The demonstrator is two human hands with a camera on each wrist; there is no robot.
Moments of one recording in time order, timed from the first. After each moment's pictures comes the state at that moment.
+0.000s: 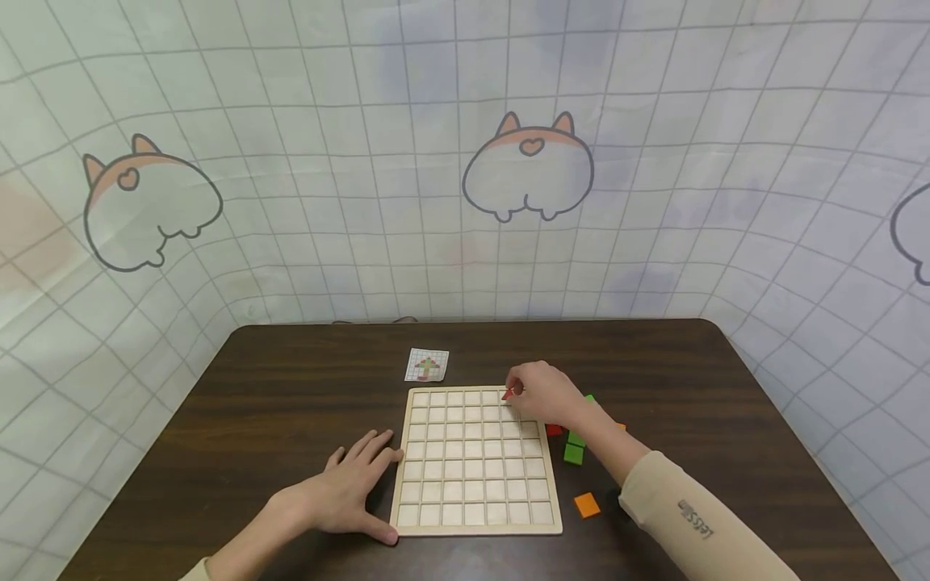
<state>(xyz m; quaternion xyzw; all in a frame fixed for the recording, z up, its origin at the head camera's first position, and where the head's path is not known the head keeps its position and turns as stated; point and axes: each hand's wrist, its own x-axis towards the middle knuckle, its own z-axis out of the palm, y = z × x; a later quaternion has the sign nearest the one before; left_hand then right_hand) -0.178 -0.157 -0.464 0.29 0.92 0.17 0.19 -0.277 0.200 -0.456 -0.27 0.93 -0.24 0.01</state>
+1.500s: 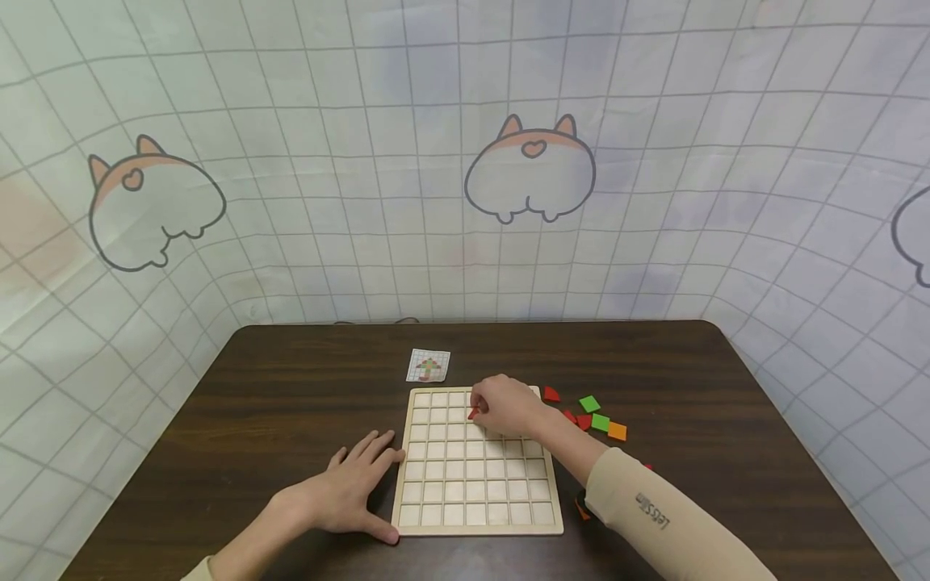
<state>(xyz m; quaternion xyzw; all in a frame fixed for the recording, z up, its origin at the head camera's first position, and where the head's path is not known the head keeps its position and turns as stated) -0.176 -0.156 -0.462 0.29 0.93 0.16 0.18 -0.273 0.144 -0.465 -0.31 0.93 -0.21 0.04</state>
